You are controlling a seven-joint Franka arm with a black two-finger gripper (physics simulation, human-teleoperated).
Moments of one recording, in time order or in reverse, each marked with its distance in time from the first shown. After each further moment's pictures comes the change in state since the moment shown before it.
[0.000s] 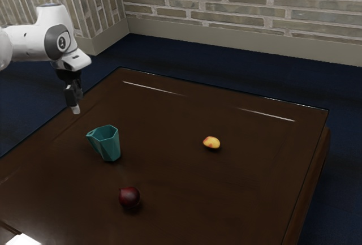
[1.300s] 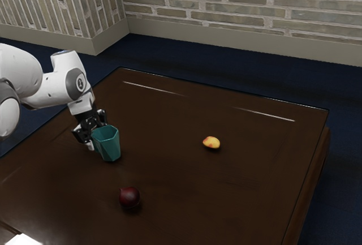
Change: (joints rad) arm 0.013 0.175 -0.032 -0.148 -0.267 0.223 0.797
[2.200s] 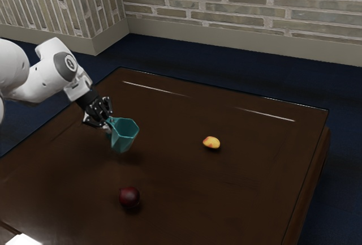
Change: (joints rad) arm 0.014 -0.082 -0.007 0.016 -0.273 -0.100 0.063
